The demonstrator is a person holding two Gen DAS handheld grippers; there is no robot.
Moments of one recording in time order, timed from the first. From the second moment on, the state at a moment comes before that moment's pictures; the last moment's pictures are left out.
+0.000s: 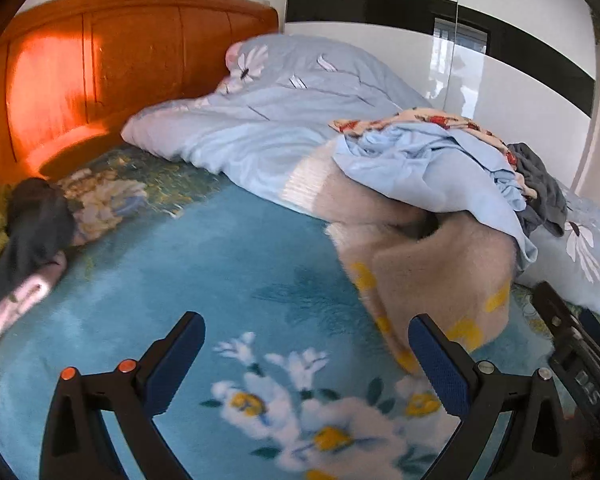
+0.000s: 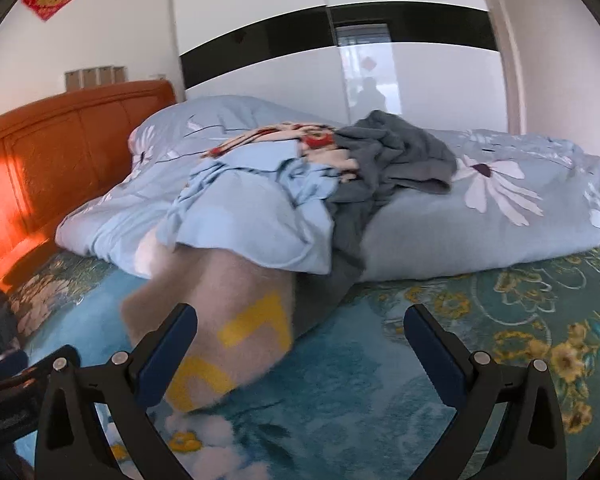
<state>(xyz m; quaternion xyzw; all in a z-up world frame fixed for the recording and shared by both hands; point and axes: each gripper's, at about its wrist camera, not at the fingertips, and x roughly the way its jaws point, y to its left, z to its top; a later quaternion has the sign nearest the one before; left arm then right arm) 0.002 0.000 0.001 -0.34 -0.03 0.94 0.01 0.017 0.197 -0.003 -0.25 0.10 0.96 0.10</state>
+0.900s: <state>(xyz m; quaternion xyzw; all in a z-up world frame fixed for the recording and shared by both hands) -0.013 0.029 -0.009 -0.36 -0.08 0.93 0.00 0.028 0.218 0.001 -0.23 0.11 0.96 0.11</state>
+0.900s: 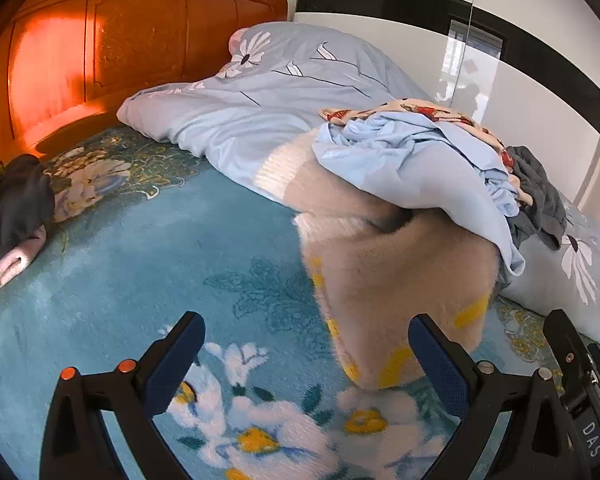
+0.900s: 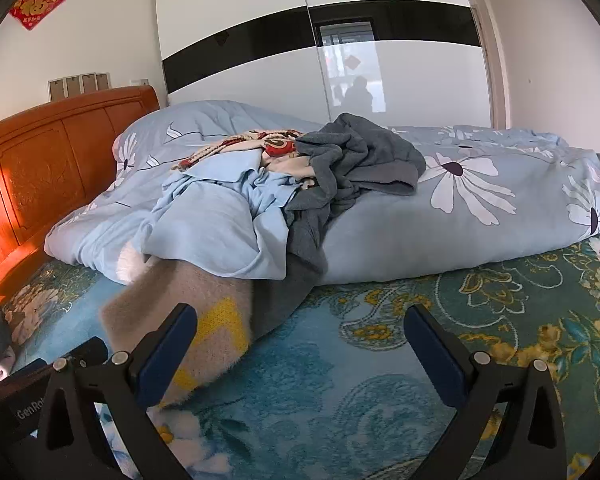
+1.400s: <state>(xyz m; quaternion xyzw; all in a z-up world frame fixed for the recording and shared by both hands) -0.014 0.032 -0.008 -0.37 -0.07 0.93 0.01 0.028 0.217 0.002 -0.24 0.11 0.96 0.10</state>
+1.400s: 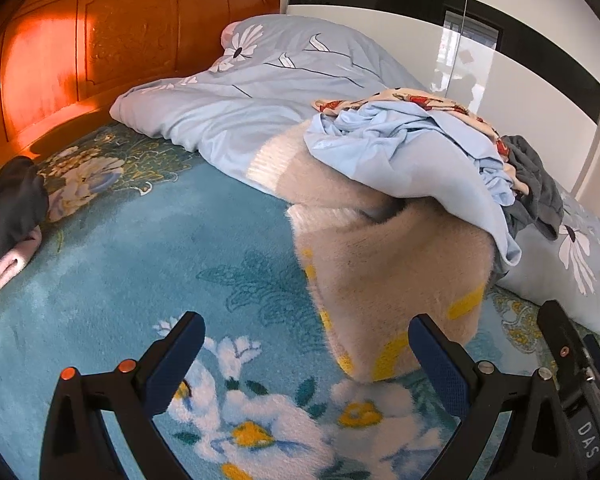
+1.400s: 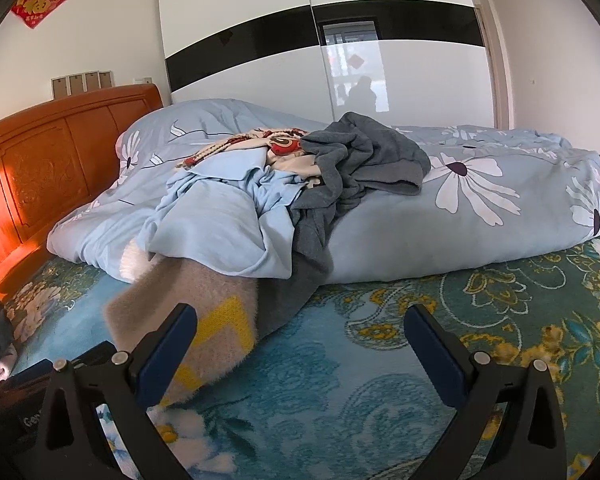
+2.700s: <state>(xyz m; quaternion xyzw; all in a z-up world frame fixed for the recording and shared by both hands) -0.174 0.018 0.004 -0.47 -0.35 0.80 0.13 0.036 0.254 0.003 -0.25 0.17 0.95 0.12</state>
